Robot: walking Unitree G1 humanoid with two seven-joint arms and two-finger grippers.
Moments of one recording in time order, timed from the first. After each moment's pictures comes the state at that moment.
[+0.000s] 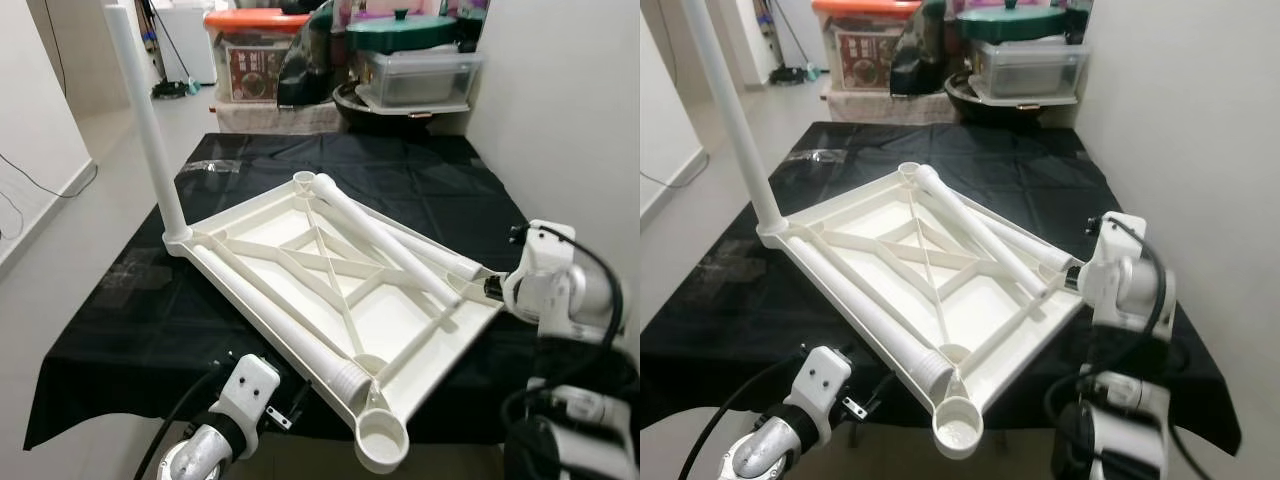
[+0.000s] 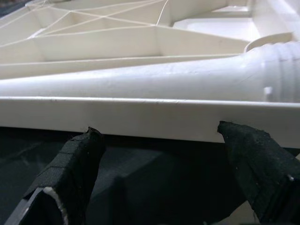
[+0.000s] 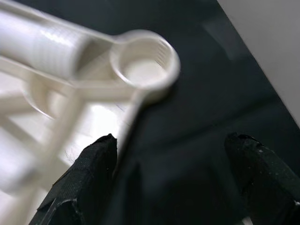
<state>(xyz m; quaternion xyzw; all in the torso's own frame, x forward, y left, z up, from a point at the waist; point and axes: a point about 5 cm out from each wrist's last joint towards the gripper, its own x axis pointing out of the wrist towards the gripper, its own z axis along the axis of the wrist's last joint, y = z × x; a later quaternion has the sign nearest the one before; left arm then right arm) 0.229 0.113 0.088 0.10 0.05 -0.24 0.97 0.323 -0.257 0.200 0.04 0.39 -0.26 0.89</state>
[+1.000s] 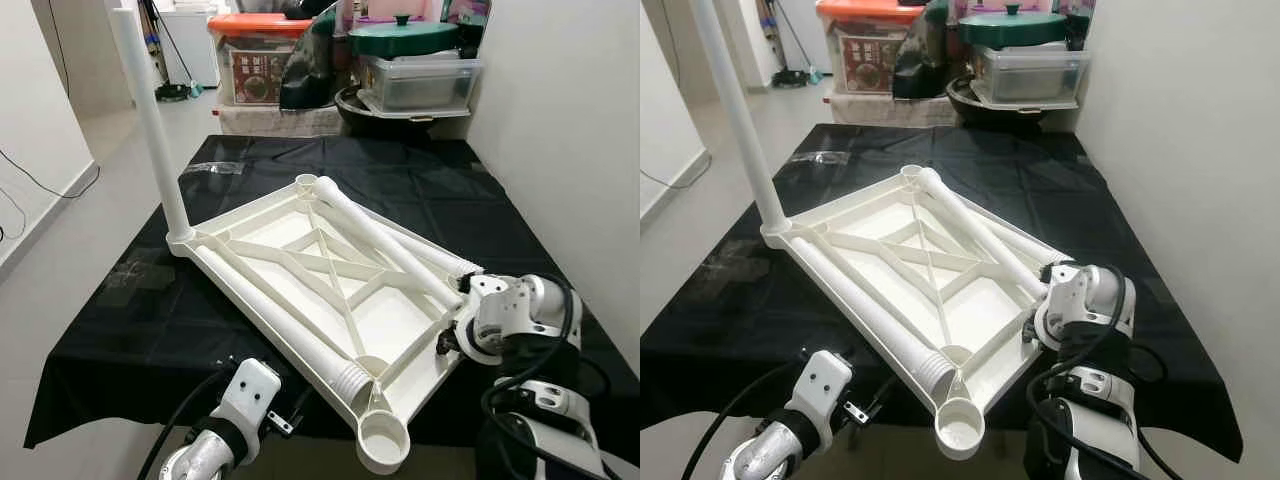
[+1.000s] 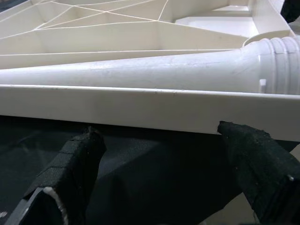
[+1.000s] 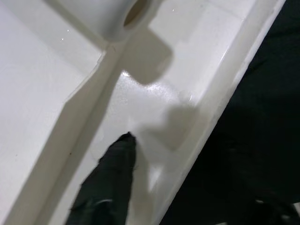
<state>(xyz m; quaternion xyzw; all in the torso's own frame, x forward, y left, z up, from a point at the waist) 0.224 0.112 0.084 0.09 0.06 -0.23 0.97 0.320 -0.210 0.142 0.09 0.53 -0.16 0.83</state>
